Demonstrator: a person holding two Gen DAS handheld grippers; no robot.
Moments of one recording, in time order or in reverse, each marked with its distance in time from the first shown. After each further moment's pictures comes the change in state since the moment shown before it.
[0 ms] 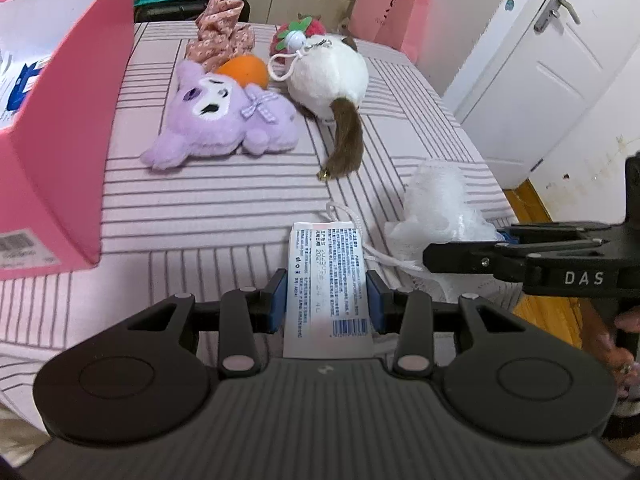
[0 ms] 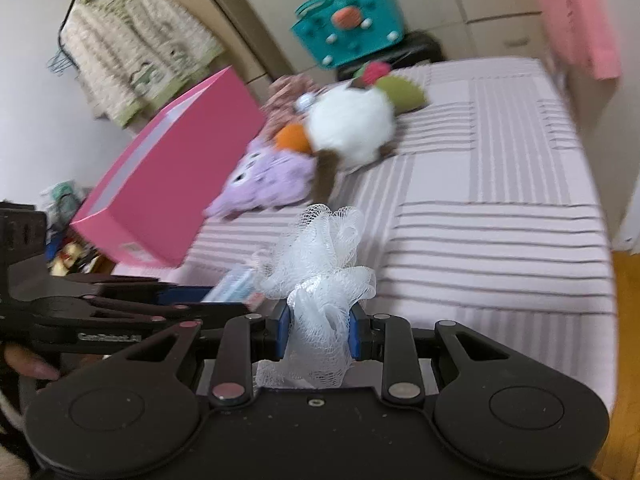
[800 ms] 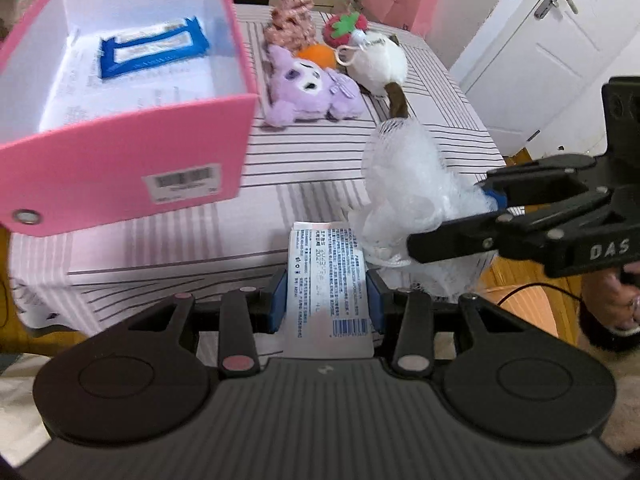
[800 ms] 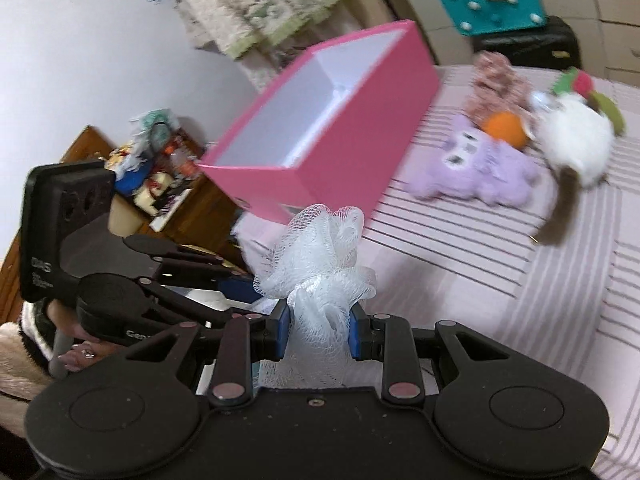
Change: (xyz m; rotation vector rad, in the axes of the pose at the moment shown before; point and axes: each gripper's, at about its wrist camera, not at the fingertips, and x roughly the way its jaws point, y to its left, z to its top) left arm -0.099 0.068 -0.015 -0.003 0.114 -0.009; right arm 0.022 0.127 0.025 -0.173 0.170 0.247
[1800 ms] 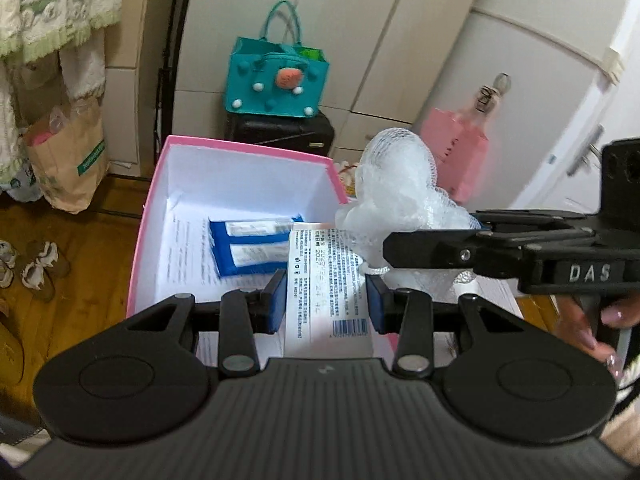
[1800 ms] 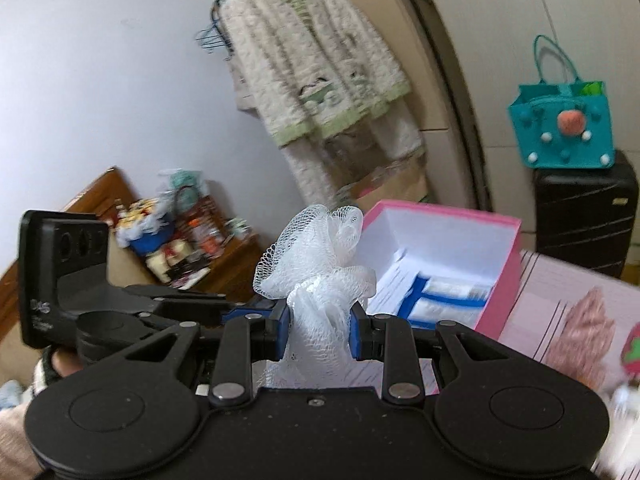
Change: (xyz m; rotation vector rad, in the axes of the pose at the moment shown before) left arm -0.071 0.106 0.111 -0.132 -0.385 0.055; right arm 0.048 0.056 0.171 -0.188 -0.208 0.000
